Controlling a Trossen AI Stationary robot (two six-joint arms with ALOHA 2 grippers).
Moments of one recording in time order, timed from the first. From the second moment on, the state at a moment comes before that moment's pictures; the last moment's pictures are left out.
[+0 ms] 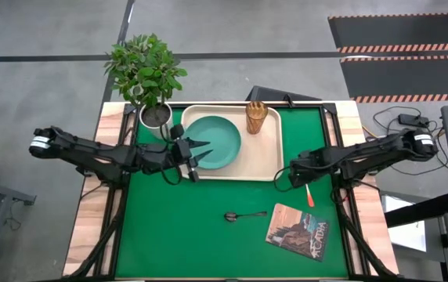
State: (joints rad) left arm -0.13 1.12 0.79 0.20 -0.54 0.17; right arm 0.01 1.20 0.56 -0.95 0.06 1.20
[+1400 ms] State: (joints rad) left arm -0.16 1.03 0.78 -0.09 -0.53 0.17; right arm 0.01 1.19 0.83 -0.97 0.02 1.34
